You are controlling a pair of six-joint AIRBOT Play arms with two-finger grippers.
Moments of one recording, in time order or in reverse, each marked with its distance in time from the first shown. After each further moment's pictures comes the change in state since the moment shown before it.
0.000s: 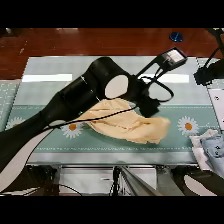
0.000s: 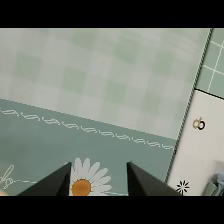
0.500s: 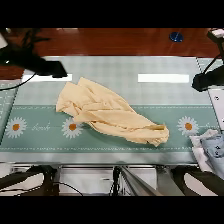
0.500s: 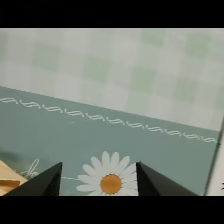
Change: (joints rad) left arm 0.954 0.190 -0.330 -0.335 -0.173 0.087; right arm -0.151 0.007 -0.118 0.201 -0.042 -0.039
